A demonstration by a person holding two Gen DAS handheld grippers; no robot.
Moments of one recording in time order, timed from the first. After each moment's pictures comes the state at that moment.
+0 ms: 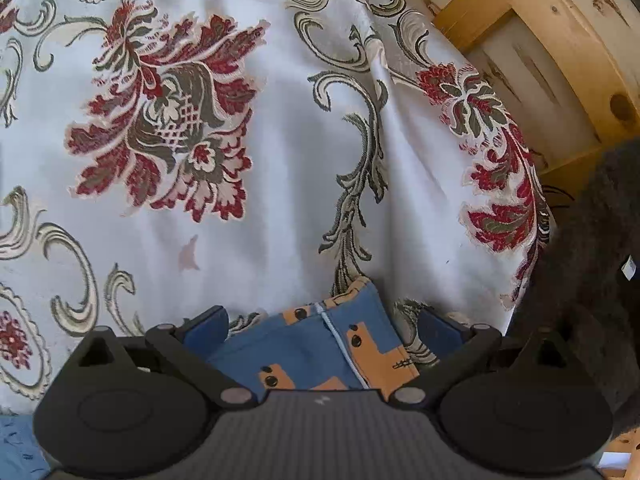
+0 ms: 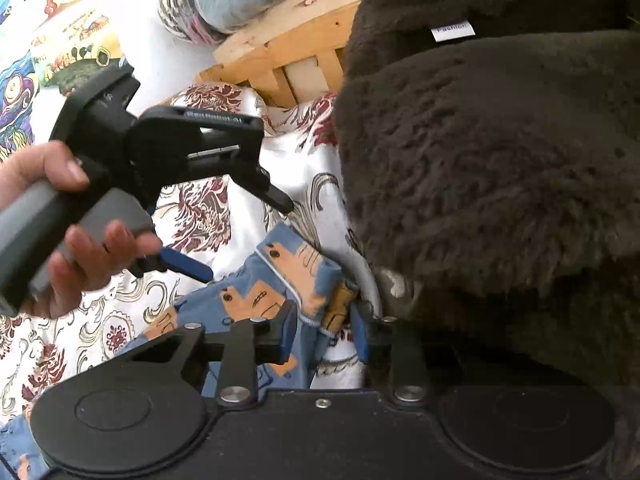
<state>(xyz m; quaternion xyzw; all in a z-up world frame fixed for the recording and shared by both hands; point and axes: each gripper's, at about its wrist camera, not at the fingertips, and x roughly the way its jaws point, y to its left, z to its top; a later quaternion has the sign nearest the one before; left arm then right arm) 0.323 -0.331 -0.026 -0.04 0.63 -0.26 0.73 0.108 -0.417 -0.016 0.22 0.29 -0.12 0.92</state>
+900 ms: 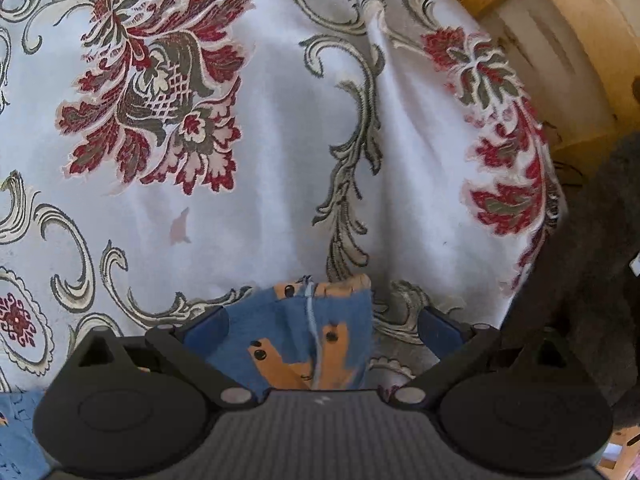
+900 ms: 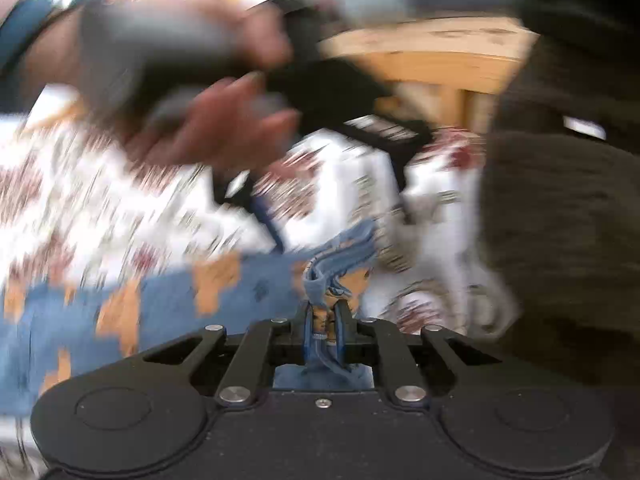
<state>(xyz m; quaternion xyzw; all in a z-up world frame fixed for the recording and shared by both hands) 0.345 -0.347 -0.027 -0.01 0.69 -0.24 0.69 0.120 -0.347 -0.018 0.01 0.30 -0.03 0.95</state>
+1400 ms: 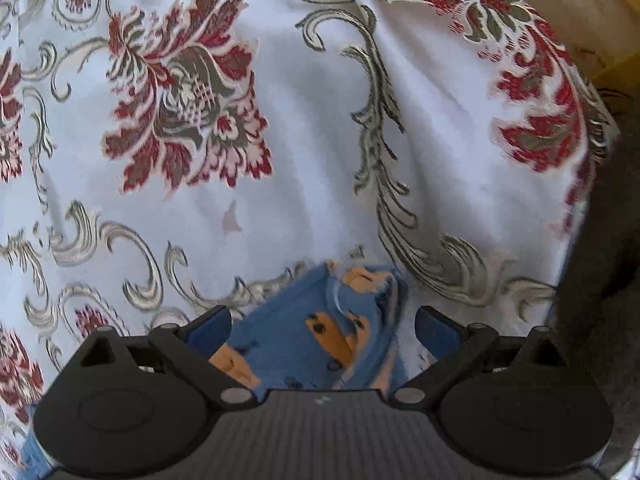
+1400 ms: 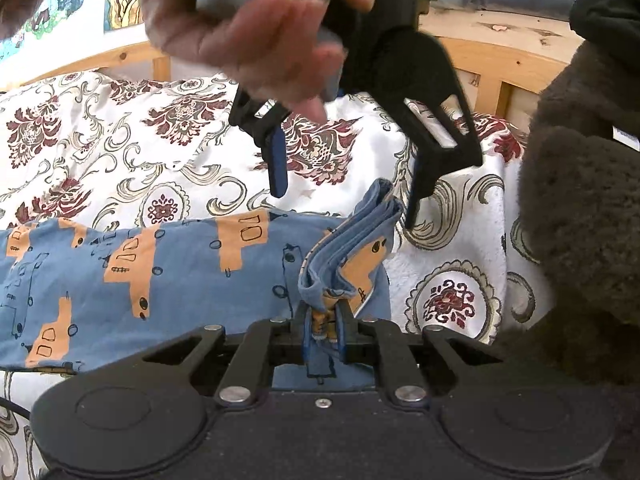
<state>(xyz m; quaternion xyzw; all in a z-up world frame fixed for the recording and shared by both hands) 0.343 -0.373 -0.008 0.13 0.69 -0.18 0.68 0.121 -0.334 -0.028 -0.03 0.32 0.00 0.95</state>
